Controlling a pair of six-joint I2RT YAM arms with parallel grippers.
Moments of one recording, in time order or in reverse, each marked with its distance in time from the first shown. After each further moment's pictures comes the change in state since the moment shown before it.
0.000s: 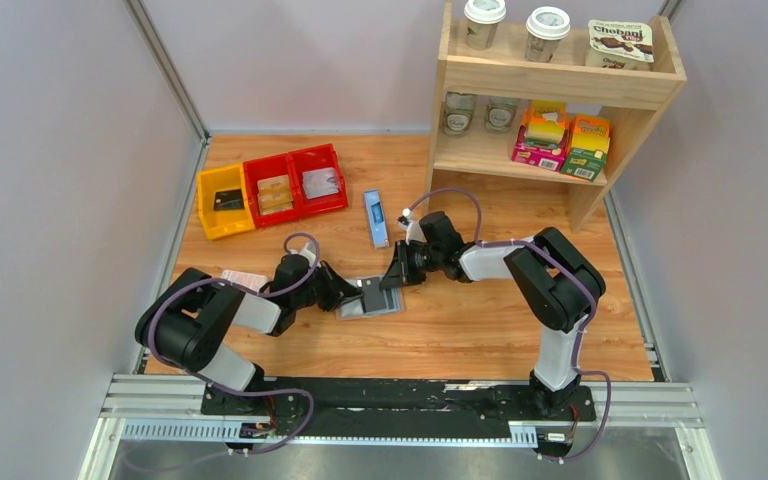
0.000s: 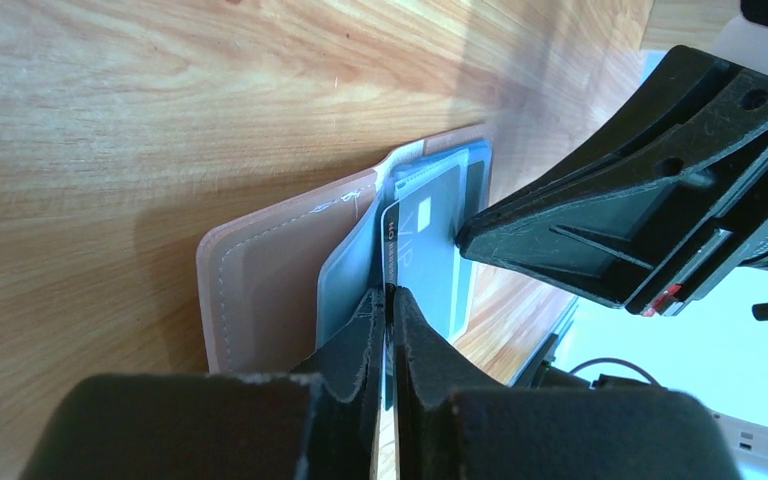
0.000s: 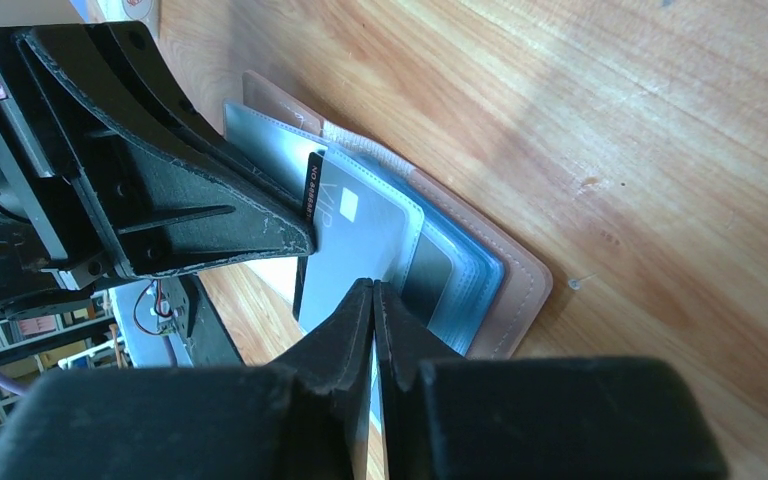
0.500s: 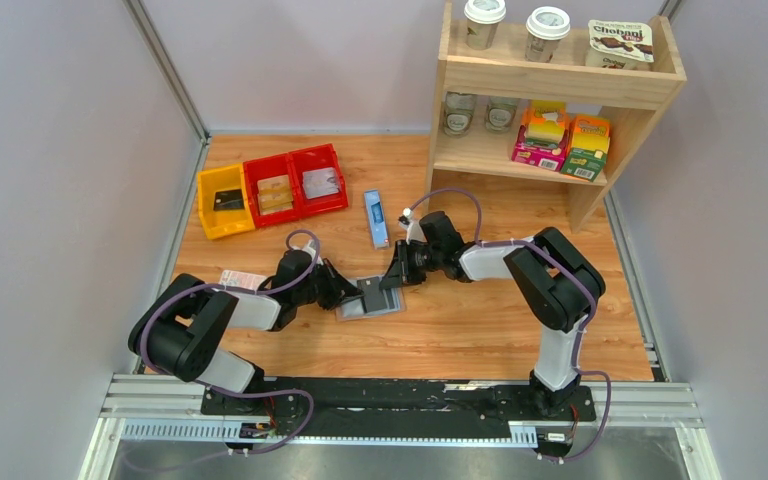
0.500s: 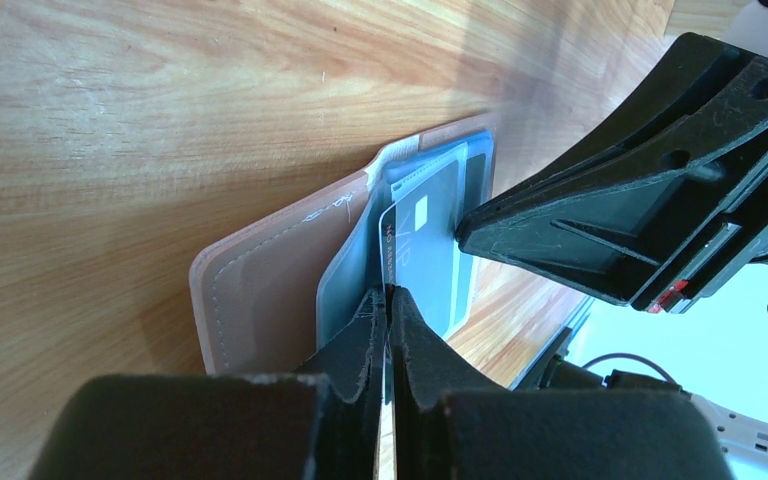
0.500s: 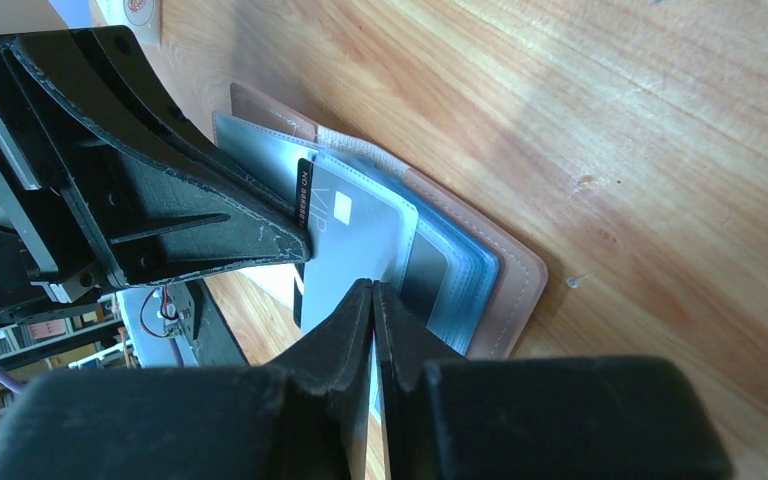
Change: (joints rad) left arm -0.007 -0.042 0.040 -0.123 -0.001 0.032; right arm 0.000 0.000 0.003 -0.001 -0.003 0.020
